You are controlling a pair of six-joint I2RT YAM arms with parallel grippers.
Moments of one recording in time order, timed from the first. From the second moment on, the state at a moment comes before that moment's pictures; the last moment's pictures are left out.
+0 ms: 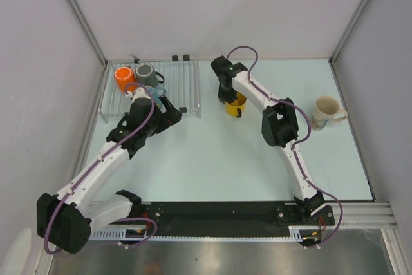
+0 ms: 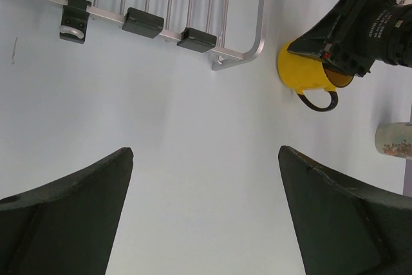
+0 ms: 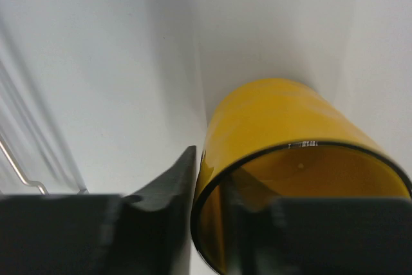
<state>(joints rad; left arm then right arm) -0.41 1.05 0.81 -0.37 -0.13 -0.78 0.55 2.48 2.33 -1.03 0.23 0.62</state>
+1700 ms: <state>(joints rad) -0.04 1.89 1.69 -0.66 -0.54 -0.63 0.68 1.09 1.07 -0.36 0.29 0.51</state>
